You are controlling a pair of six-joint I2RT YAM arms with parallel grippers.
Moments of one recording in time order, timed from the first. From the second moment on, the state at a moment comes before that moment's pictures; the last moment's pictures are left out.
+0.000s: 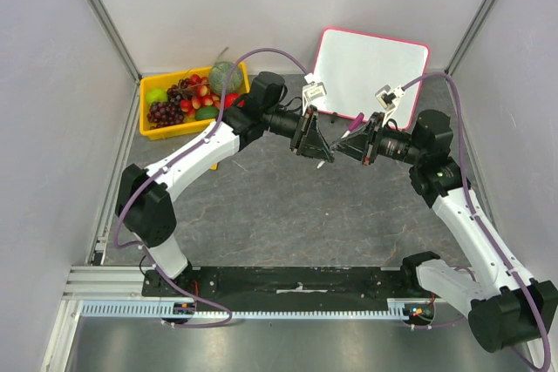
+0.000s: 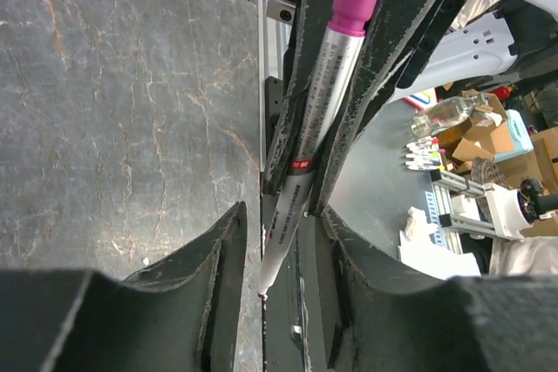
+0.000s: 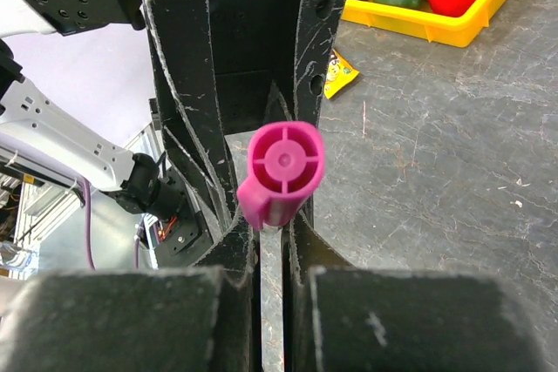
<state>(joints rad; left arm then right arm) -0.67 1.71 1.51 -0.26 1.09 -0.24 0.25 0.99 0.88 -0.02 -0.87 0.43</state>
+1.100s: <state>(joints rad) -0.39 1.49 1.16 -0.07 0.98 -0.38 0.25 1.21 0.94 -0.27 -0.27 0.38</state>
